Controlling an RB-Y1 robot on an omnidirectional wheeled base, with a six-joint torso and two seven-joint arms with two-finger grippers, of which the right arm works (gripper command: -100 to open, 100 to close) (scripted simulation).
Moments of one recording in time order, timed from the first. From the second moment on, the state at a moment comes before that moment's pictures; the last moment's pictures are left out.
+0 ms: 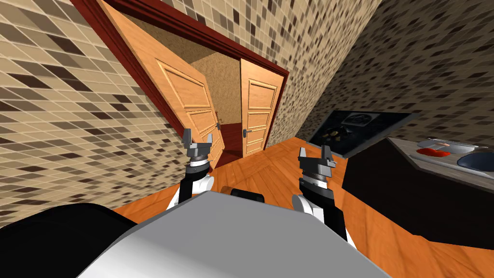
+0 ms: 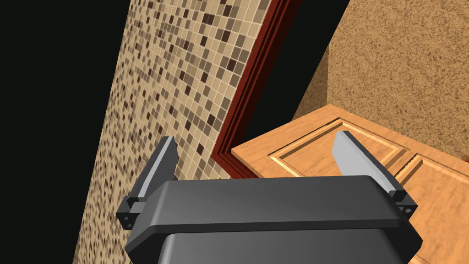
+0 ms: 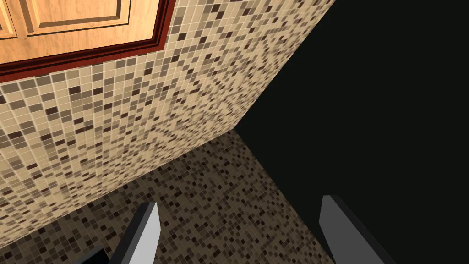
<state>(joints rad) 0.55 -0.03 -0.02 -2.33 -0.11 -0.47 -0.10</state>
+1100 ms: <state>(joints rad) 0.55 -0.08 0.13 -2.17 0.03 -0.47 -0.16</state>
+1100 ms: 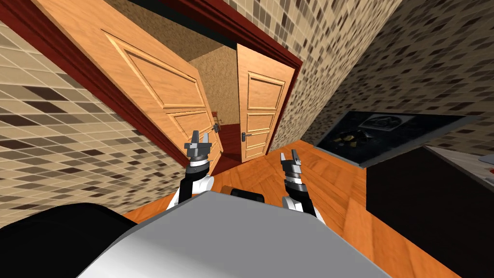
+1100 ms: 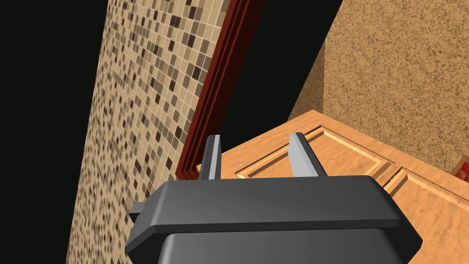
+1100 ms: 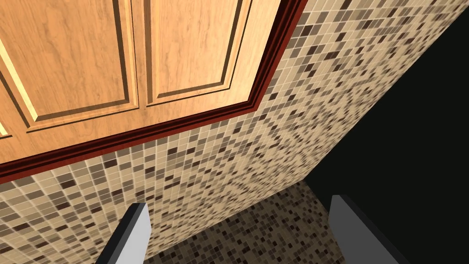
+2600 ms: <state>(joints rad) 0.55 -0.16 0.40 -1.88 0.31 -0.42 -0.28</state>
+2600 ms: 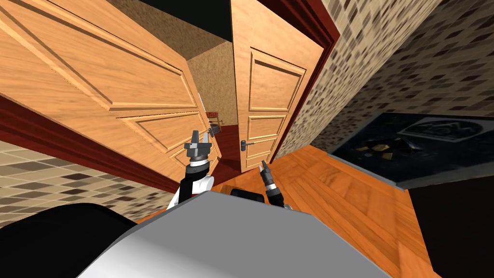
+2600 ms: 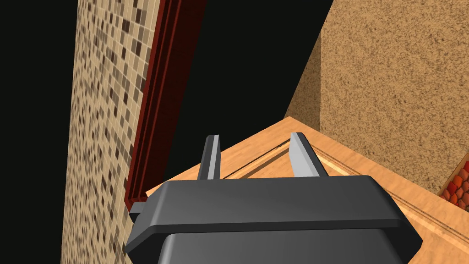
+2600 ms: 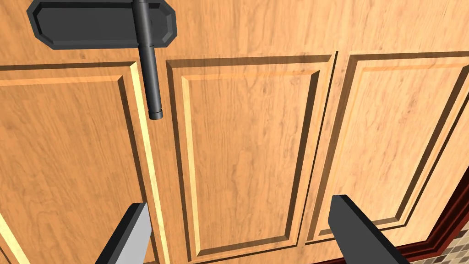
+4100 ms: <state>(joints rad) 0.49 -0.16 0.49 -1.73 0.40 -0.36 -0.33</state>
